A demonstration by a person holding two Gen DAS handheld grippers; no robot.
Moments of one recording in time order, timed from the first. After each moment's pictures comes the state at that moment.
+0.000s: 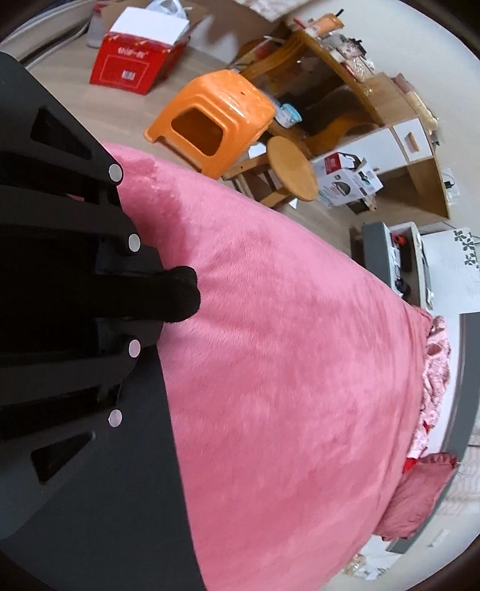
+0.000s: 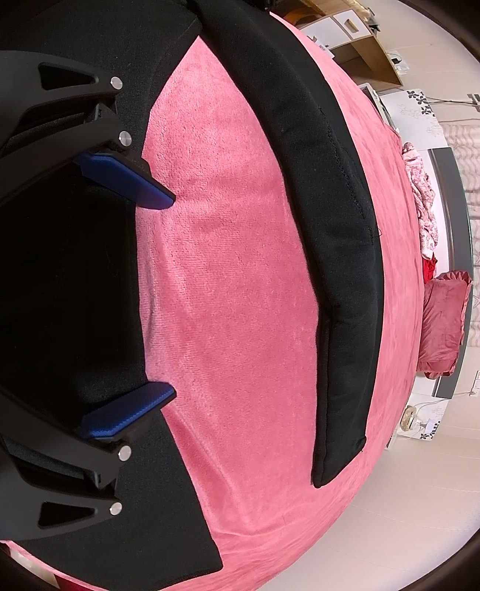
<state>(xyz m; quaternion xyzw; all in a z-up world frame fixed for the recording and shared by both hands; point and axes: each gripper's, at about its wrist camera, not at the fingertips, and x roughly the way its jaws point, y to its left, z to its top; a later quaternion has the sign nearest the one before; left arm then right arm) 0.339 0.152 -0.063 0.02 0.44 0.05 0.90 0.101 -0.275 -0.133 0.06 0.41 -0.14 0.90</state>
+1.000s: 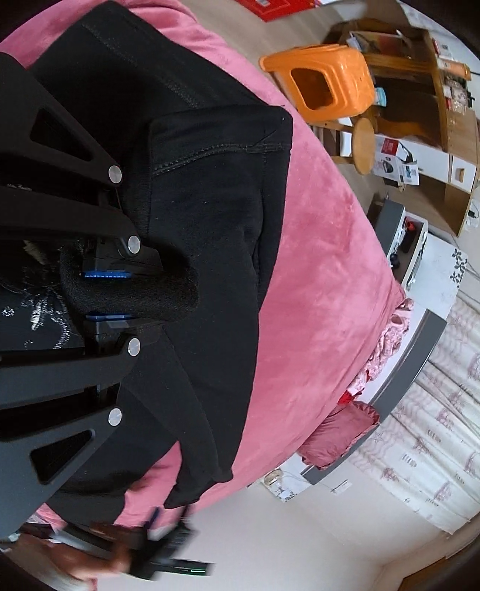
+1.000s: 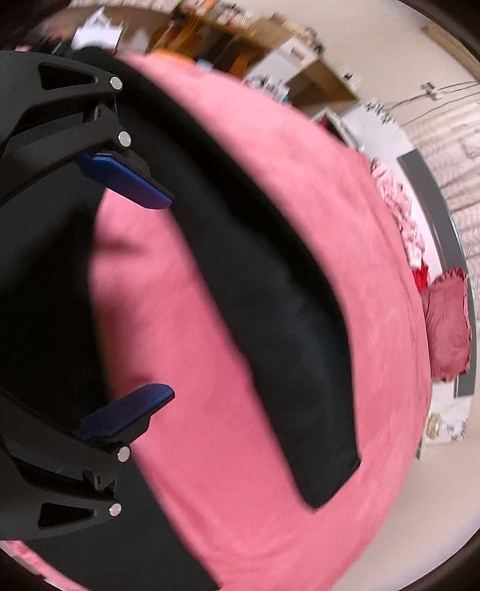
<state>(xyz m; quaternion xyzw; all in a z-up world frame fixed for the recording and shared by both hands) 0.060 0.153 -0.050 -0.22 0.38 -0.08 0.90 0.144 -0.267 -0.045 0.20 0.40 -0.06 0.89</state>
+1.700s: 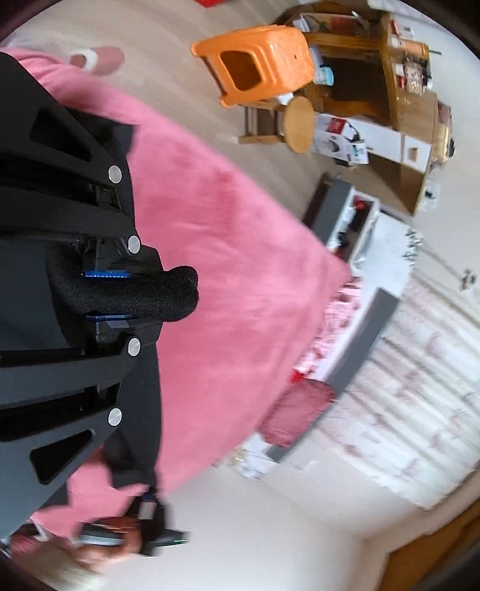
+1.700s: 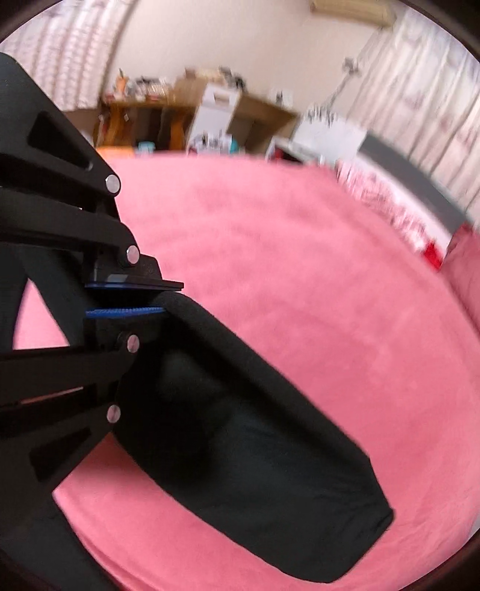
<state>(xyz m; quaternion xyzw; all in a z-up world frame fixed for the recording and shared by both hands) 0.132 0.210 0.043 -0.23 0.29 -0.11 0.92 0.208 -0.330 0.006 0.38 0.40 0.03 0.83</state>
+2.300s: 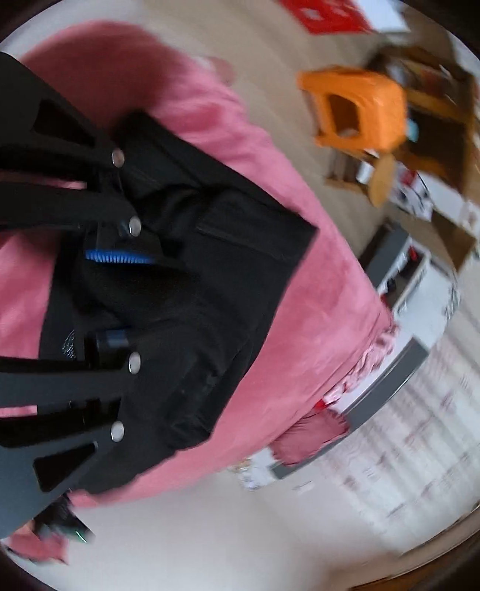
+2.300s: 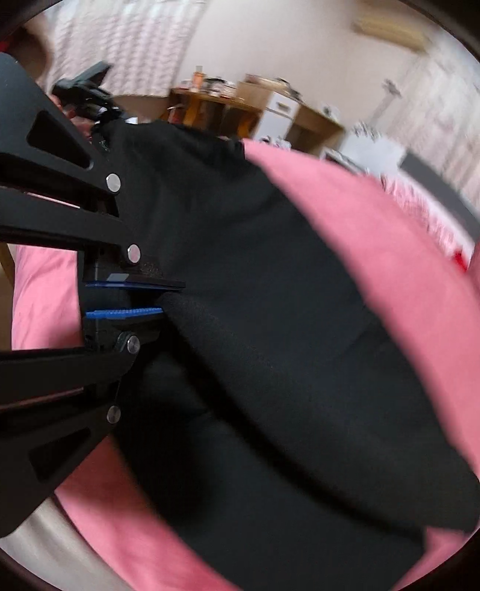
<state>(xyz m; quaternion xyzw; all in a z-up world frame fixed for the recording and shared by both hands) 0.003 0.249 -0.055 -0.32 0.37 -0.08 0.87 -0.039 -0.305 -0.161 0.41 0.46 0.03 0.79</state>
